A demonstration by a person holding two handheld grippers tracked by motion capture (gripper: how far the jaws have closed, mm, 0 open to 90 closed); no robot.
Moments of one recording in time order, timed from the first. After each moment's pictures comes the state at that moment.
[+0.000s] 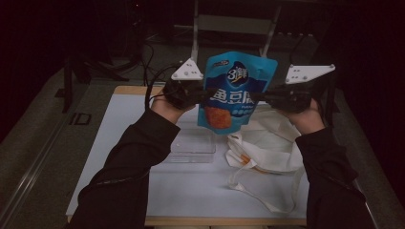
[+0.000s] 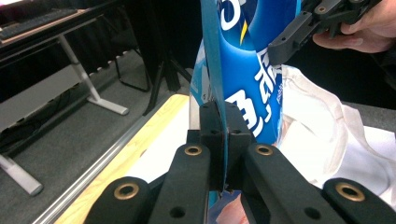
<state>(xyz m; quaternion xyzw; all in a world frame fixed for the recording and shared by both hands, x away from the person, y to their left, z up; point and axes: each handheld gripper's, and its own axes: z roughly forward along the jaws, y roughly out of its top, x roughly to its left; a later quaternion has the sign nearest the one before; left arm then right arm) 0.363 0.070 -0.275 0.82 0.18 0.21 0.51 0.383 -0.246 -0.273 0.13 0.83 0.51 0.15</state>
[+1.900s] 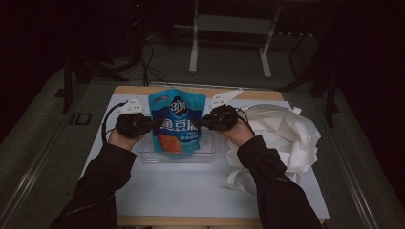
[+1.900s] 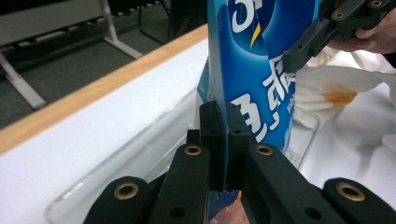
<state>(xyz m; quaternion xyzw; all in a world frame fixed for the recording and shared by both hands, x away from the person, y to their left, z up) 0.359 0.194 -0.410 0.80 0.30 0.16 0.50 0.417 -0.109 -0.397 0.10 0.87 0.48 0.03</state>
